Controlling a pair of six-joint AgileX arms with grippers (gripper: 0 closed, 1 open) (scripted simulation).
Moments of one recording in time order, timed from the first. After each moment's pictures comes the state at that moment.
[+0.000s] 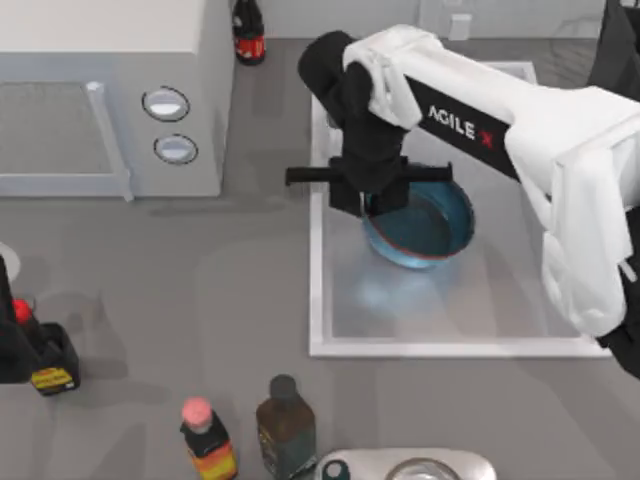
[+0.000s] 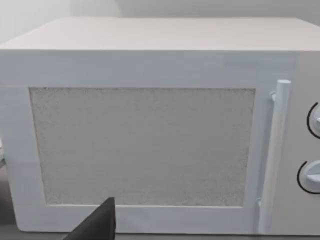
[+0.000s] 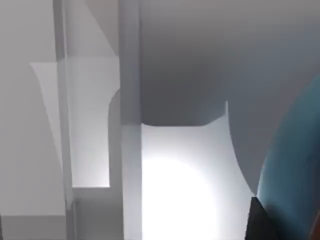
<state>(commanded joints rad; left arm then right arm) 0.00 0.00 0.00 0.00 0.00 0.00 0.55 2.75 2.44 -1.10 0.12 0.57</state>
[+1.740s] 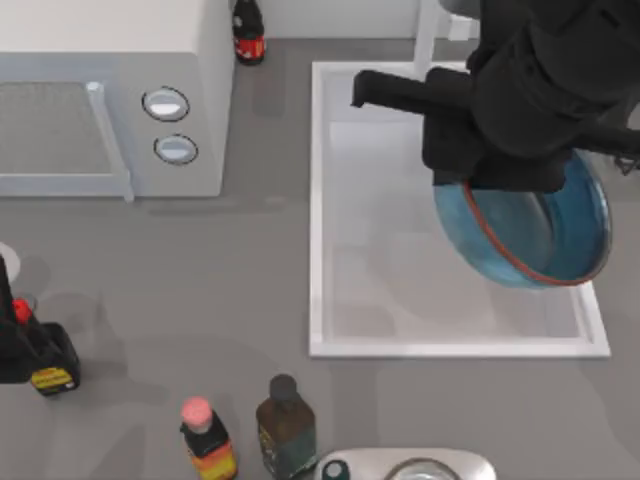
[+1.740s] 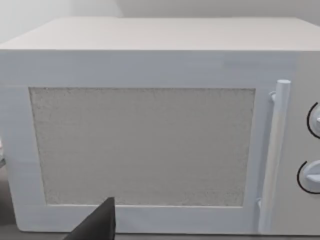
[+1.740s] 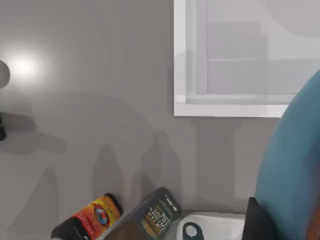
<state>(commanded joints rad) 0.00 0.00 0.00 0.00 0.00 0.00 0.74 1.63 1.76 -1.28 0.03 0.80</state>
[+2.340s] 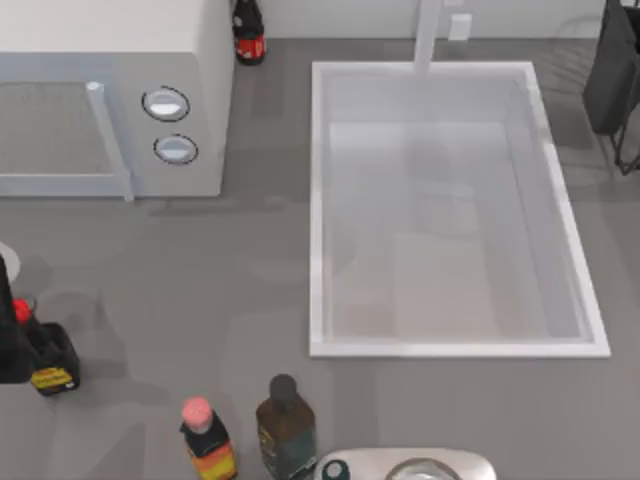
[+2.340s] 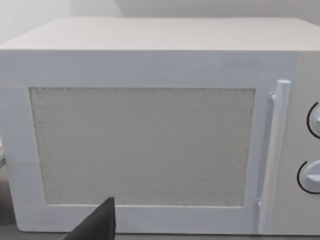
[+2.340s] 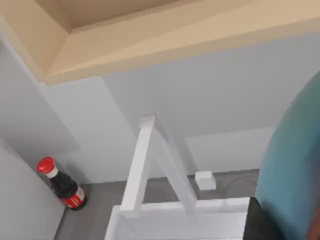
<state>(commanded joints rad) 0.00 0.00 0.00 0.00 0.00 0.00 -0.04 1.38 1.45 -0.40 -0.29 0.27</state>
